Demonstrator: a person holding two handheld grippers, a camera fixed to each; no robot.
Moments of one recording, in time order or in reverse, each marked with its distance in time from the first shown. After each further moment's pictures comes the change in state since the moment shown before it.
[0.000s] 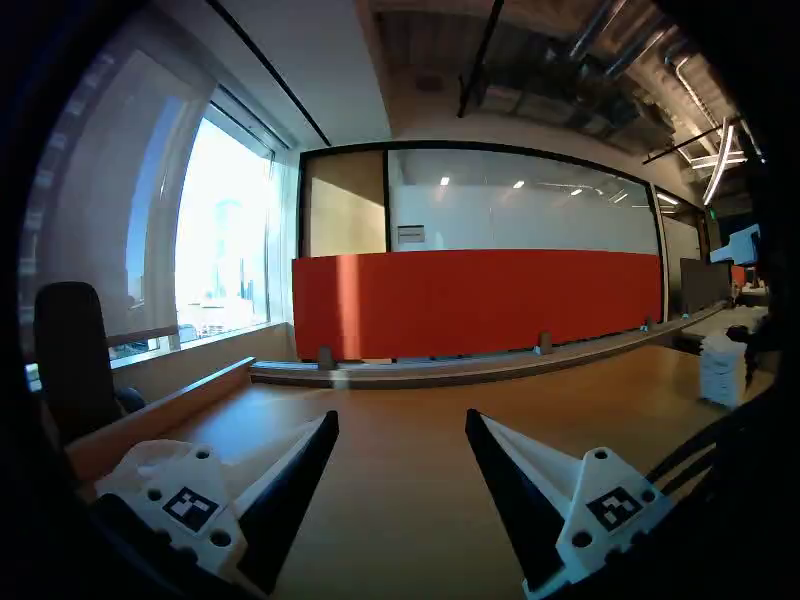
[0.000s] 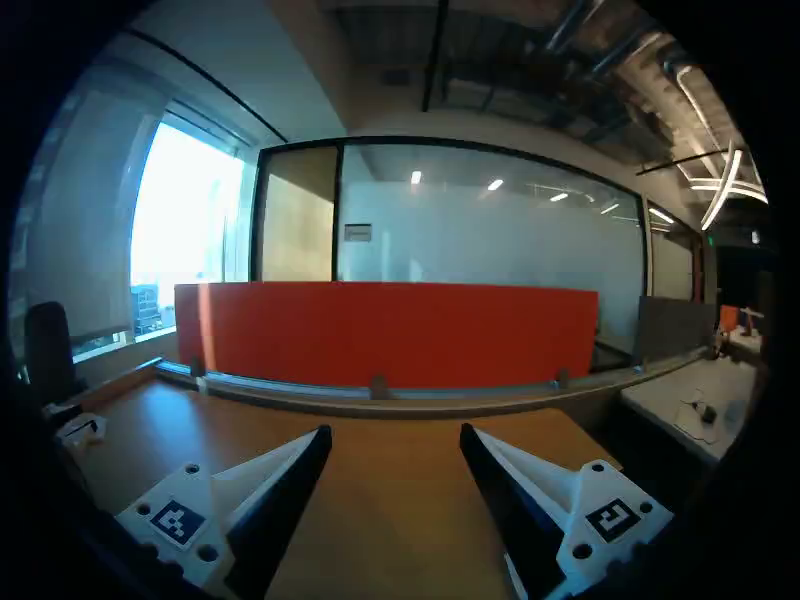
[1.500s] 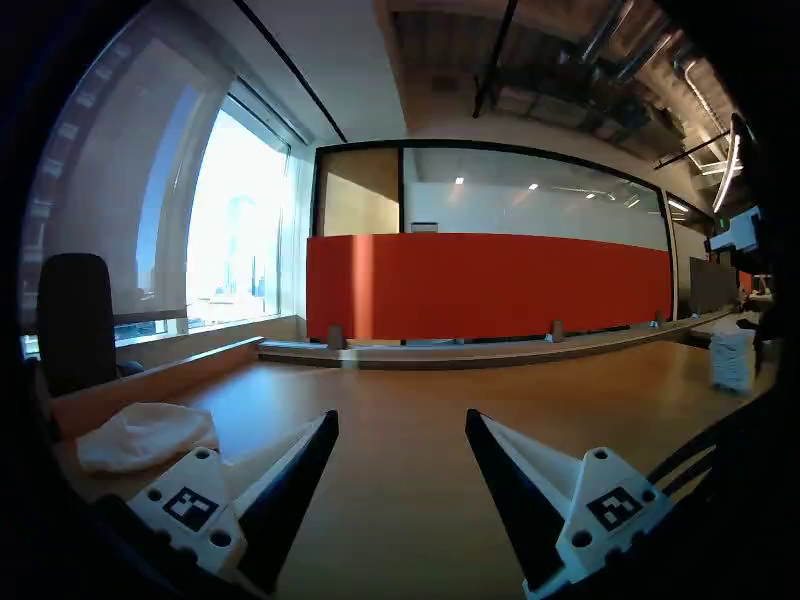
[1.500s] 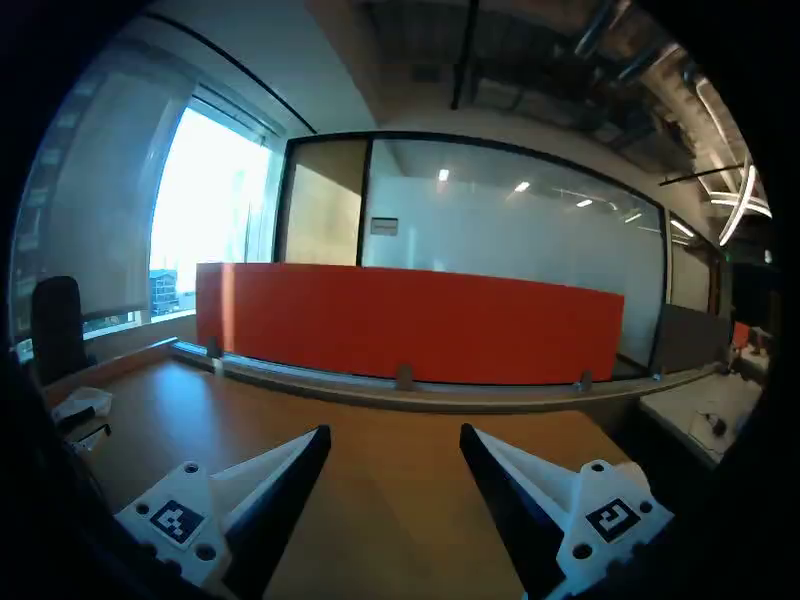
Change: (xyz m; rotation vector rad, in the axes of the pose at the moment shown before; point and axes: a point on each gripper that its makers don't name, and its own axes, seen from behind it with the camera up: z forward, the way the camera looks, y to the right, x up) left arm -0.060 -0.010 0.001 0.042 0.006 -0.037; right arm -0.022 -0.034 0.013 0.067 0.004 -0.045
